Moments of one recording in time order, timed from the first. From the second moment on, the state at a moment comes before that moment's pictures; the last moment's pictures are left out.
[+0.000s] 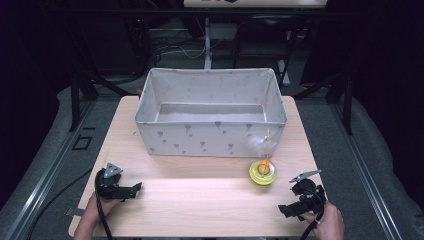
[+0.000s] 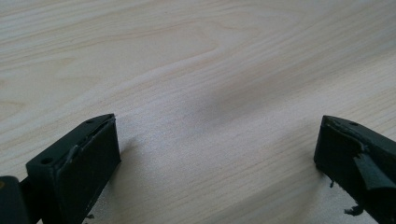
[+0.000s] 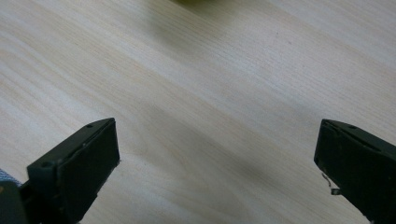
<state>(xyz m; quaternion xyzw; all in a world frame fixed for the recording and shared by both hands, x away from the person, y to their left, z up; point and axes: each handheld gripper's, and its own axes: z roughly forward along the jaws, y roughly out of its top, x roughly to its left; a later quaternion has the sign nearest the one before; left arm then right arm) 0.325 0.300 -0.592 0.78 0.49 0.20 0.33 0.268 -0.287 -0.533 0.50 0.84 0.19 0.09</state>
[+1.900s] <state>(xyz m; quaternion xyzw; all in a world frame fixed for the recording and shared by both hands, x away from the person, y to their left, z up) 0.325 0.300 -0.592 0.78 0.49 0.20 0.33 0.313 -0.238 -0.479 0.42 0.88 0.20 0.07</state>
